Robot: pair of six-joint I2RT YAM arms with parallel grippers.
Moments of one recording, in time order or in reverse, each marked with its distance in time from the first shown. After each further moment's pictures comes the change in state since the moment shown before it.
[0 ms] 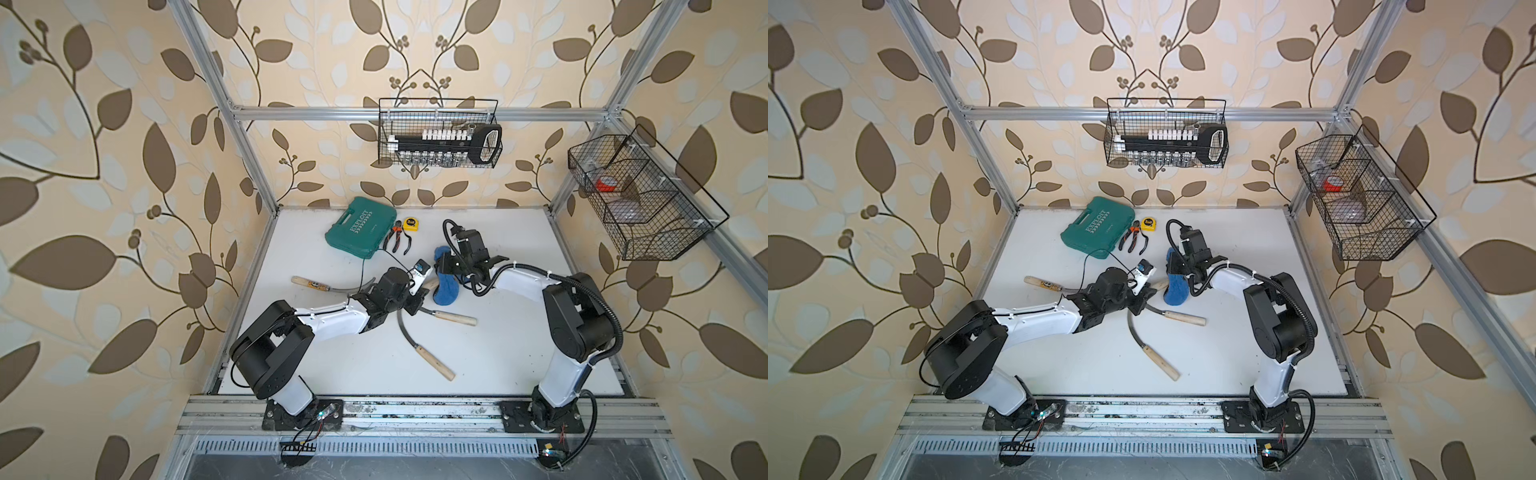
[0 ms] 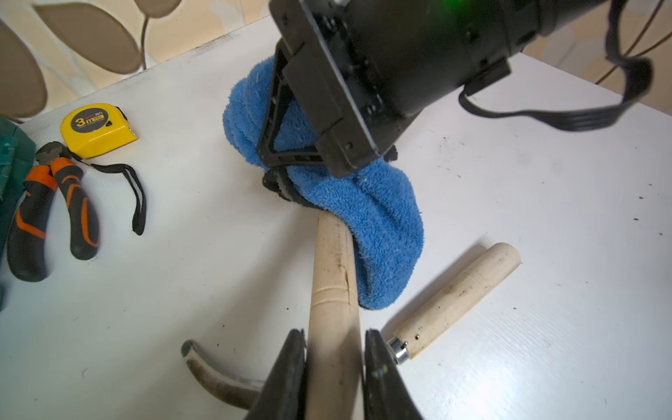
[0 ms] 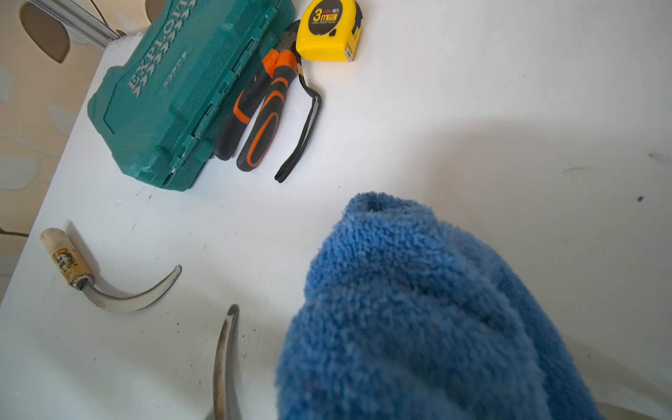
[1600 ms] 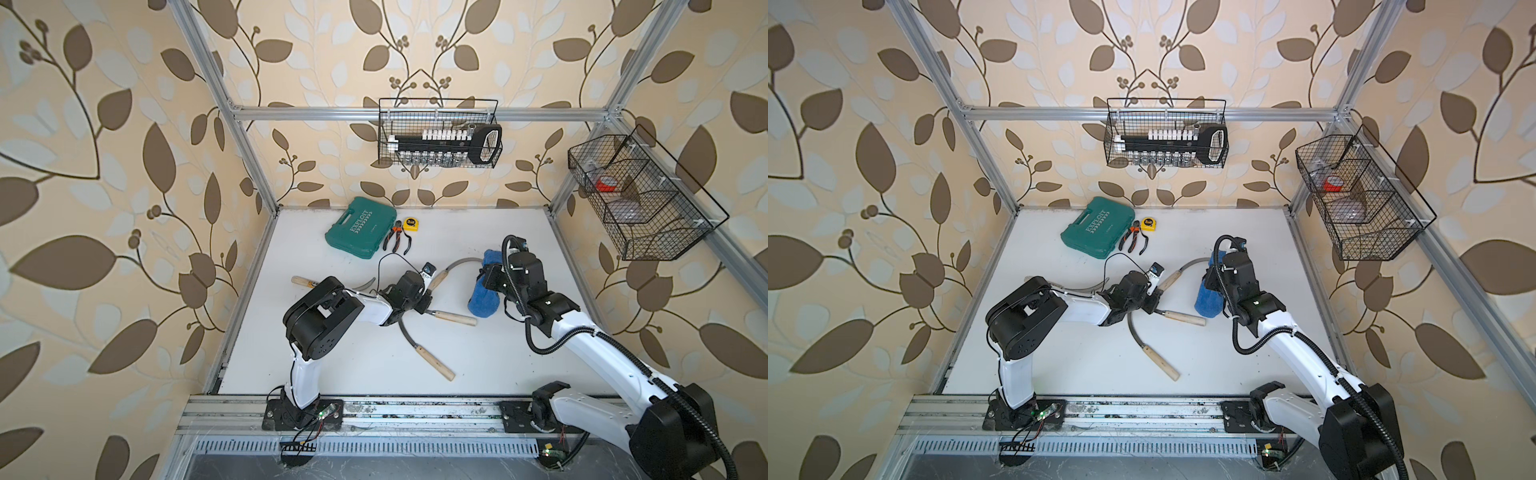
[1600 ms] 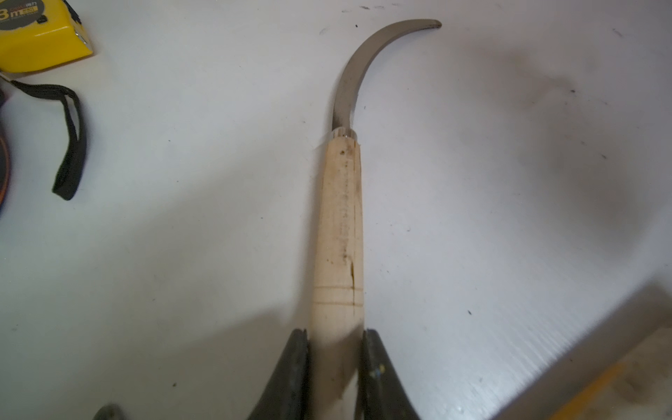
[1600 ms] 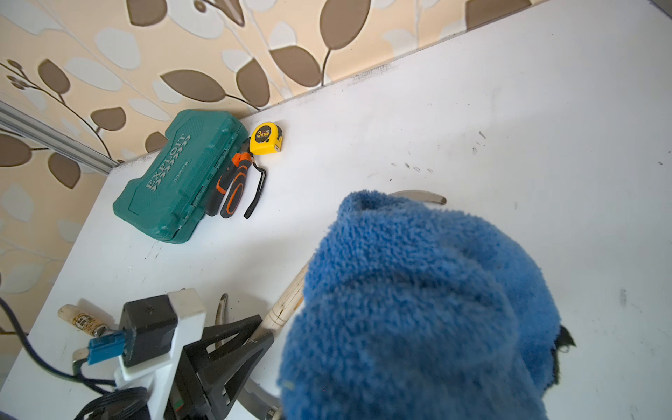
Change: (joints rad) left arm 0.000 0.362 0.111 0.153 -0.124 -0.059; right arm -0.073 -0.721 -0.380 -0.153 0.246 0.100
